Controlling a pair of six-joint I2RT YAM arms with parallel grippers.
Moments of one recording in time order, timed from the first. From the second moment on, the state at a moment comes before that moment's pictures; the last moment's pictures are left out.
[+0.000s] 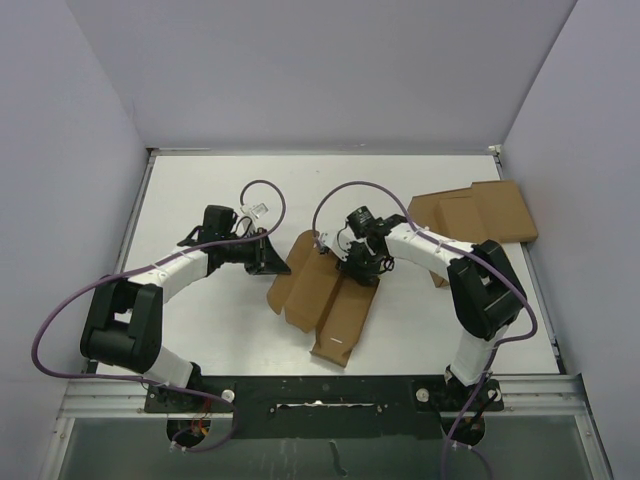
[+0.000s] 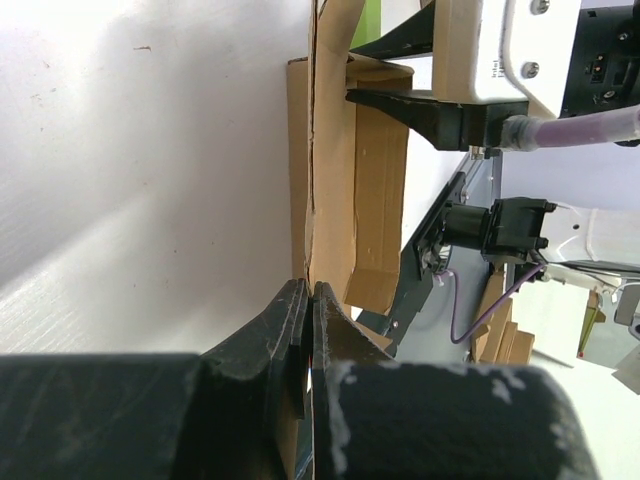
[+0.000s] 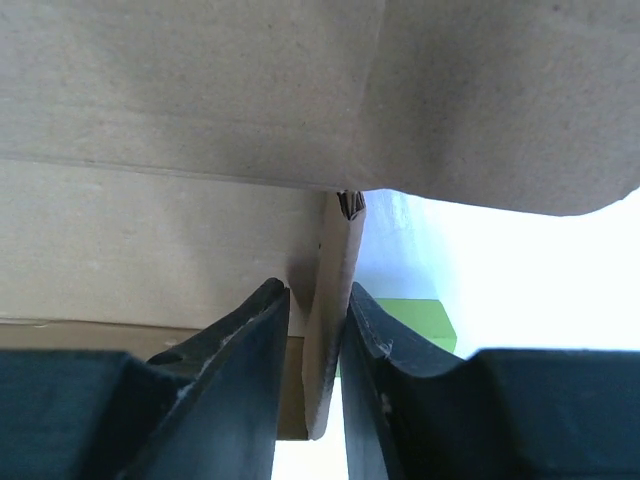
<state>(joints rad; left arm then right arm) -0.26 1.52 0.81 -0.14 0.87 -0.52 0.60 1.79 1.19 -0.69 -0.18 -0.65</state>
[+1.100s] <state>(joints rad) -0.26 1.48 0.81 -0.11 0.90 -0.49 0.45 1.64 1.18 -0.71 -0.44 -0.65</state>
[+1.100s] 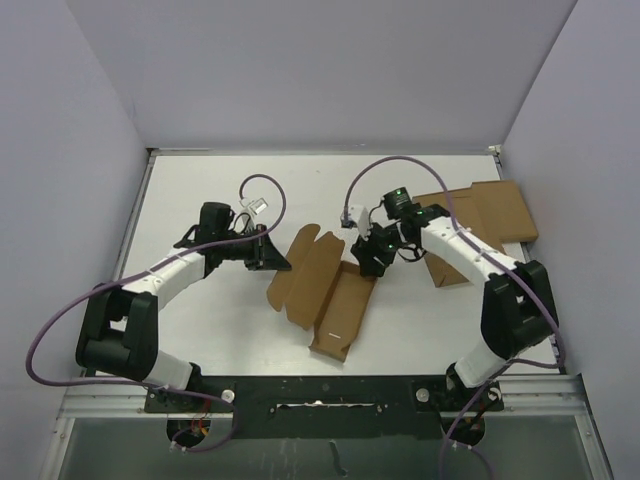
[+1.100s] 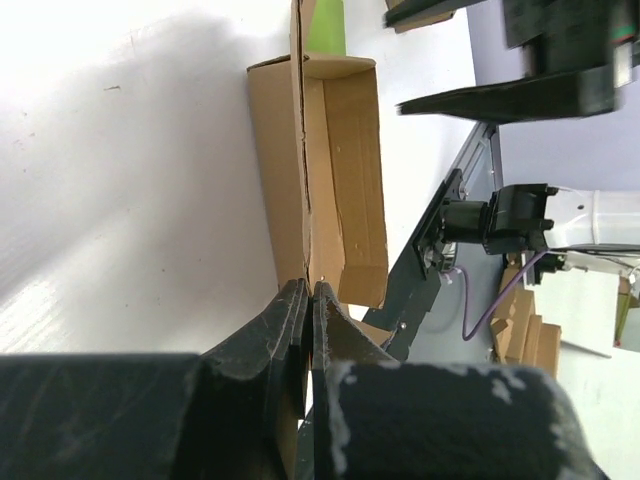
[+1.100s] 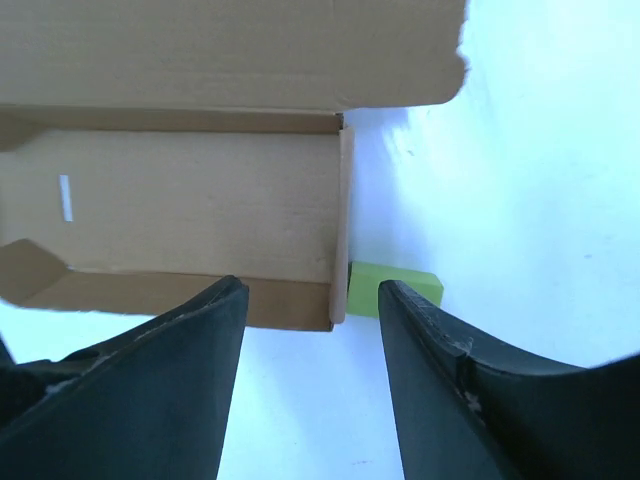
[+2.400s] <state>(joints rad) -0.57 1.43 1.42 -0.80 0.70 0.23 0.15 1.34 1.15 -0.61 -1.16 -0.76</state>
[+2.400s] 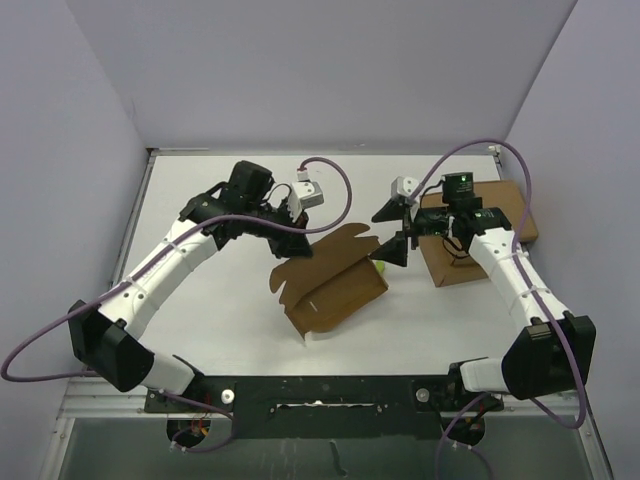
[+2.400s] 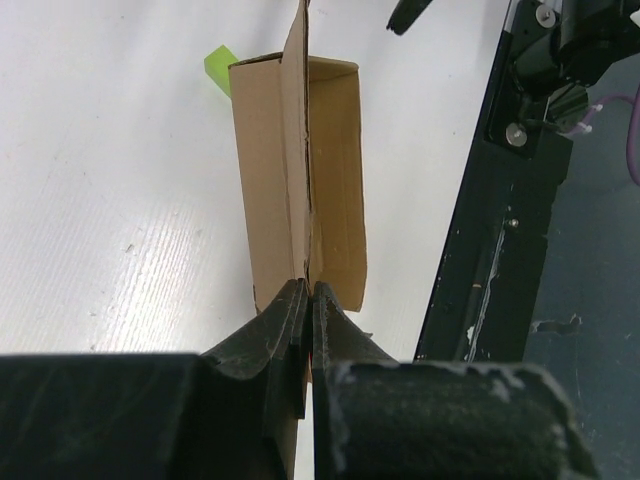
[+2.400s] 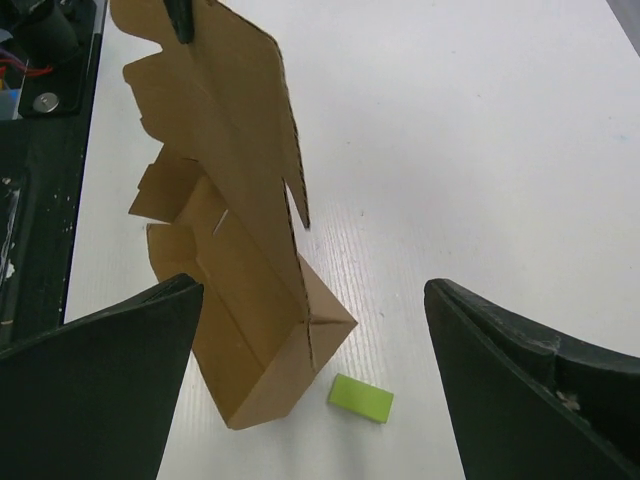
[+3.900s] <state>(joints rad) -0.62 1.38 1.31 -0.66 0.57 0.19 0.26 1.44 1.15 -0.76 -1.17 -0.88</state>
